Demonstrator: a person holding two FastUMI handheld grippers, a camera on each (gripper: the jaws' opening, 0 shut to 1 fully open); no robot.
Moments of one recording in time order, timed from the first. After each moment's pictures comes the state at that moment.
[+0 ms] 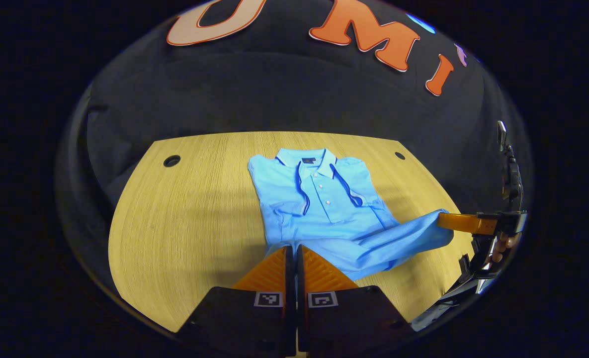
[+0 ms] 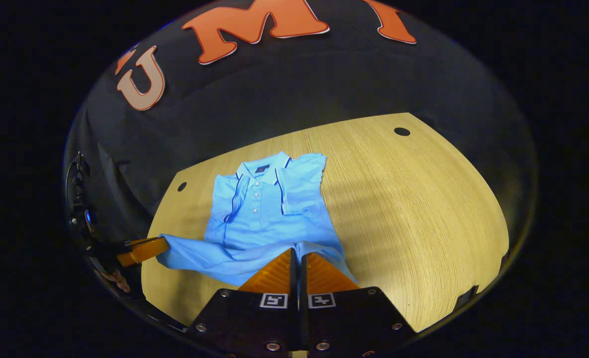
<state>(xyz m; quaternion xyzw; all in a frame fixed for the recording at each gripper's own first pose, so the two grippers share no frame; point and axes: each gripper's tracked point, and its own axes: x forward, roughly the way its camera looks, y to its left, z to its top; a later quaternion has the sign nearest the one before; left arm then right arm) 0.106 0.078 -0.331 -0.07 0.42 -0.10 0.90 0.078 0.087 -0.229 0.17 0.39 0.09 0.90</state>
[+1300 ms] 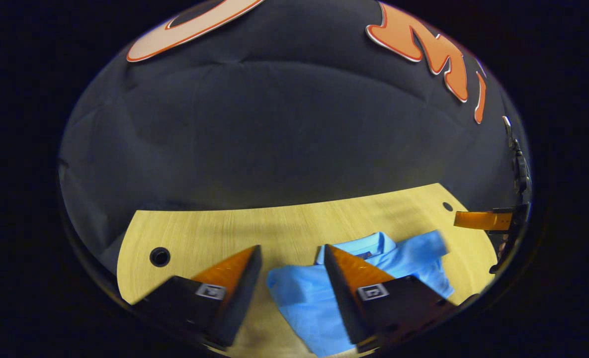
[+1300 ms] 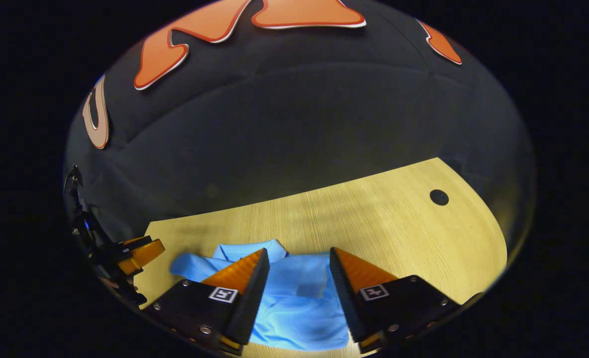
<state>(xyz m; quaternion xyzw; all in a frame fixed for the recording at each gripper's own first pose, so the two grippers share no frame) 0.363 0.128 -0.344 -0.05 0.34 -0.08 0.94 0.309 0.091 -0.210 0.15 0.32 0.04 0.93</state>
